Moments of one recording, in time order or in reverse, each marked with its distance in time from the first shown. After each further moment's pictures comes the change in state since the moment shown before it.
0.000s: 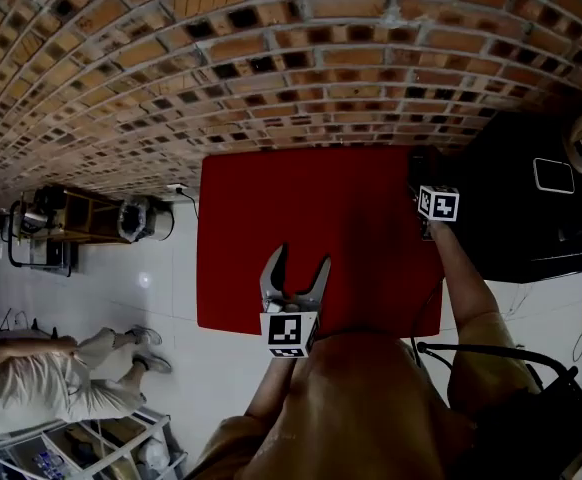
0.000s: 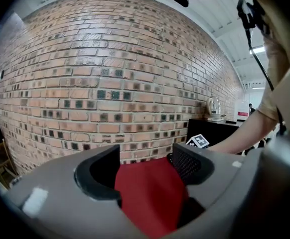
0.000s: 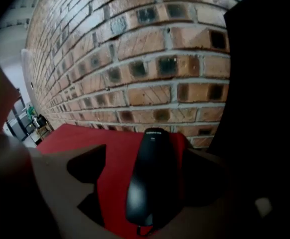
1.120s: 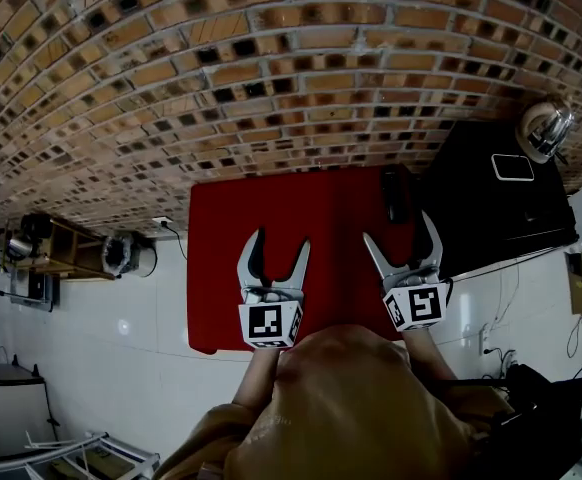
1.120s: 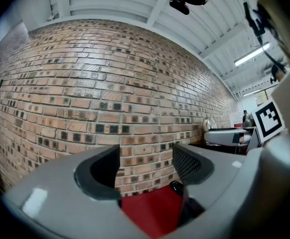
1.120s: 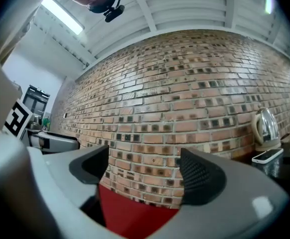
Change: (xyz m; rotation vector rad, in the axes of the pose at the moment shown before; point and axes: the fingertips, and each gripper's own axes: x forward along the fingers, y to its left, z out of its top) left arm -0.051 0.017 0.127 -0.018 -0.274 -0.025; right arm -0.391 0.277 0.156 -0.338 -0.882 0.098
